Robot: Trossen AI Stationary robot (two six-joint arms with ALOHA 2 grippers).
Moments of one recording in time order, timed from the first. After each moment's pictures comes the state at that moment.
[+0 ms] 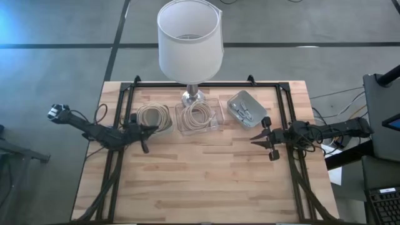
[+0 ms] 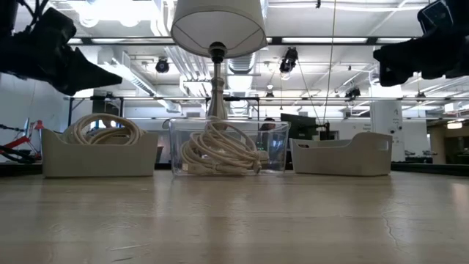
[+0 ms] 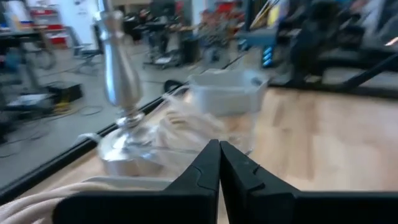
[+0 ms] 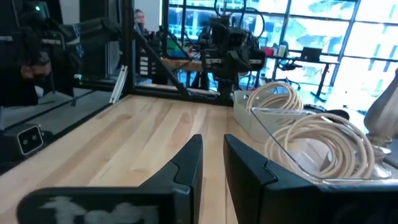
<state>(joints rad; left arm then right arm) -0.41 0.33 0.06 0.14 -0.85 -0.08 0.12 0.26 0.01 0.26 -0.02 -0.05</state>
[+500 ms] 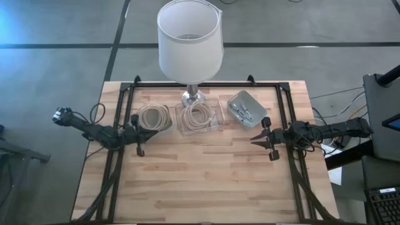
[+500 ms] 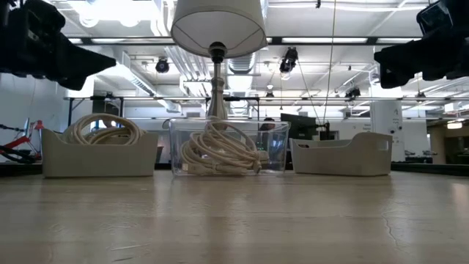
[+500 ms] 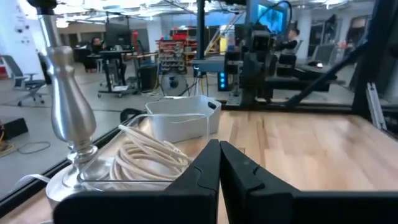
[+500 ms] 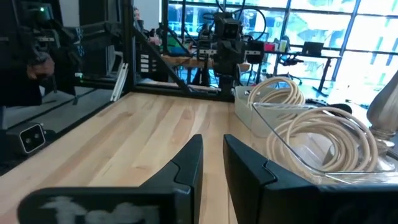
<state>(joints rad) -0.41 0.20 0.01 0.18 -0.65 0.04 0.12 0.25 0.01 0.24 -0.02 -0.03</state>
